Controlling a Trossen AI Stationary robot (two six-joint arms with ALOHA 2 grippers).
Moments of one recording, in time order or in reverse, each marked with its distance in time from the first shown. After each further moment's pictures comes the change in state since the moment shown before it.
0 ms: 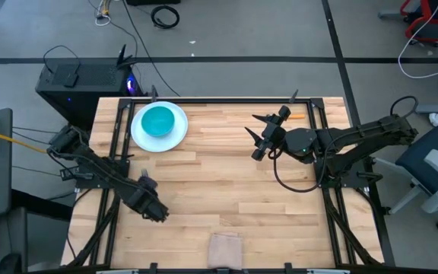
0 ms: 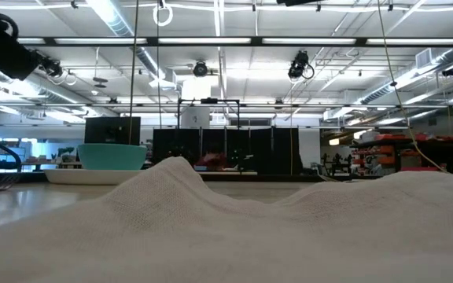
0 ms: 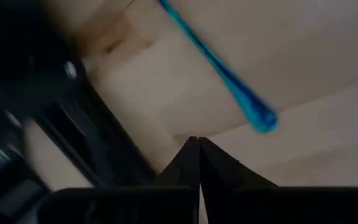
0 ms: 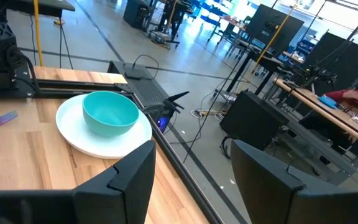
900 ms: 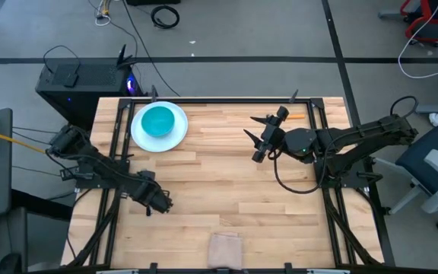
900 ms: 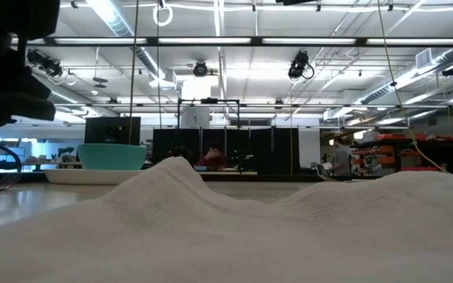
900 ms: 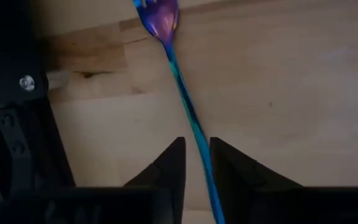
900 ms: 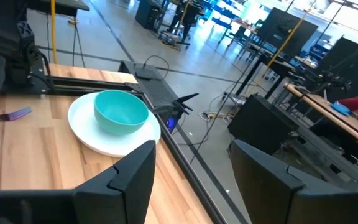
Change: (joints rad) left arm 0.099 0.000 -0.156 0.191 -0.113 -0.316; right arm 0.000 0.000 0.000 -0.005 -0.048 -0.019
